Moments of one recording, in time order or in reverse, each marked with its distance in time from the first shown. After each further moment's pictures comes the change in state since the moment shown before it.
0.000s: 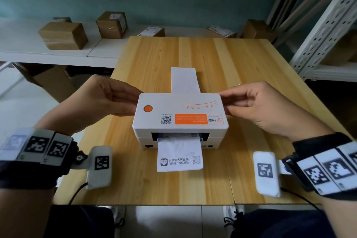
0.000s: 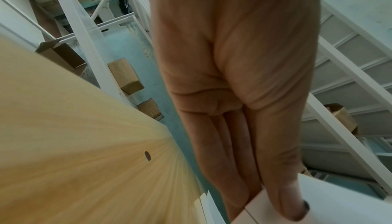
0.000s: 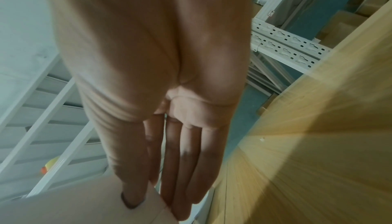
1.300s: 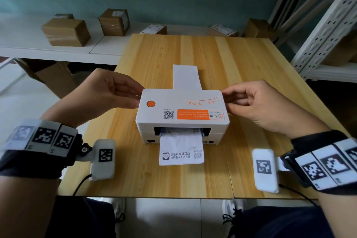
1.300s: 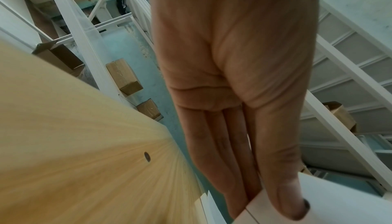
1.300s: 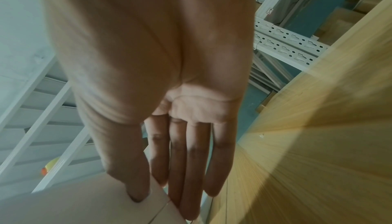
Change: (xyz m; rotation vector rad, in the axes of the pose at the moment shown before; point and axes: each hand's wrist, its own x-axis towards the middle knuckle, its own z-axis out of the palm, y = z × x) left_hand -0.001 0.004 0.000 0.094 0.046 -0.008; right_hand -0.002 -0.003 0.003 -0.111 -0.004 -0.023
